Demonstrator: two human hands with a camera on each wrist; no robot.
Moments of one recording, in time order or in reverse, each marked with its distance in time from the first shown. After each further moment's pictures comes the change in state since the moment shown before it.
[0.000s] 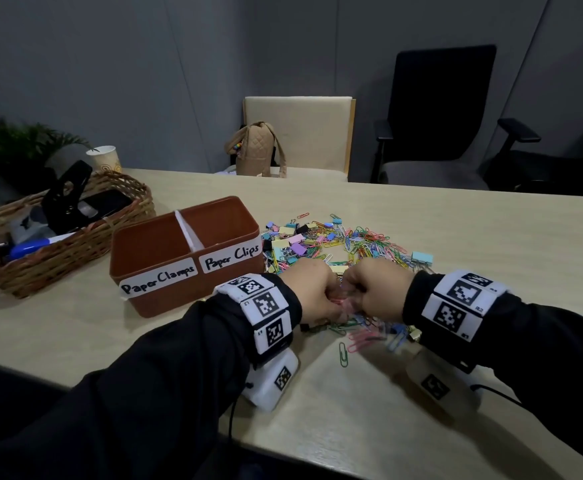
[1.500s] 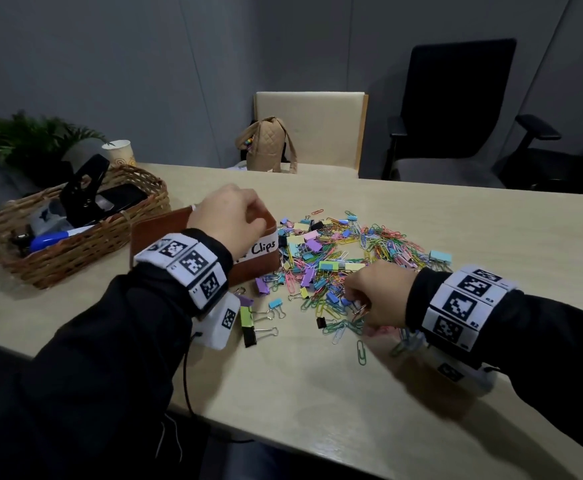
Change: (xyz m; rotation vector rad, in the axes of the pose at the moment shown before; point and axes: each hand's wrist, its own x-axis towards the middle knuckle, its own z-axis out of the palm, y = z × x) left_hand -0.027 -0.085 -0.072 0.094 0.635 -0.262; right_hand 0.012 -0.014 0.006 -0.346 -0.178 -0.076
